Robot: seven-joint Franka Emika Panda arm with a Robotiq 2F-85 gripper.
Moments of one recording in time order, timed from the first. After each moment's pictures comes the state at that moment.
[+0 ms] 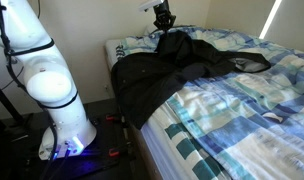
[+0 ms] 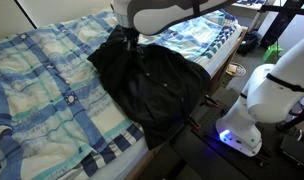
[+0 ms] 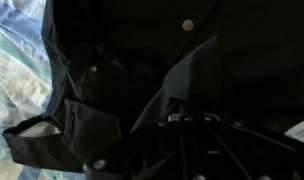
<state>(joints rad) 0.26 -0.17 0.20 -2.05 -0.27 2.06 -0.02</state>
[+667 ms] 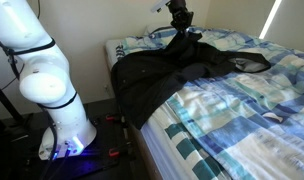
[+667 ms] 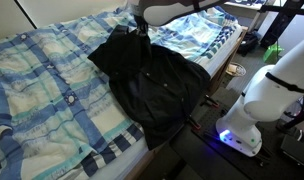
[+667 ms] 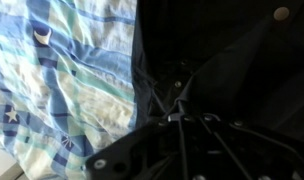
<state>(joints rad) 0.12 -0.18 0.17 -2.05 -0.44 2.08 0.20</state>
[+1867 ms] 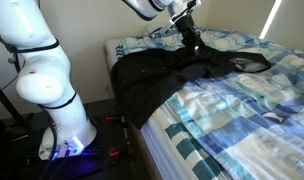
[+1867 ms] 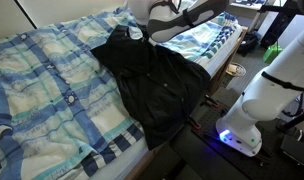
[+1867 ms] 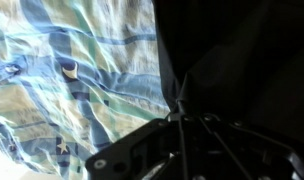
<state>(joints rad) 0.06 -0.08 0.16 -2.13 -0.67 2.19 0.56</state>
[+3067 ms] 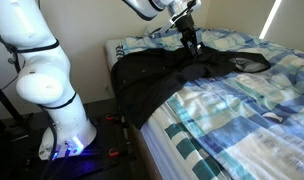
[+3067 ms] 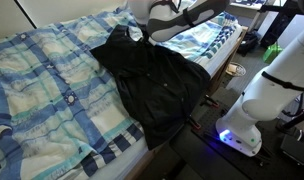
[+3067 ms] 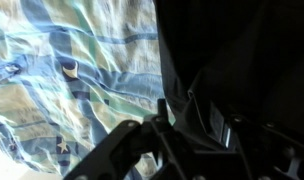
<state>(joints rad) 0.06 -0.08 0.16 -2.13 -0.67 2.19 0.56</state>
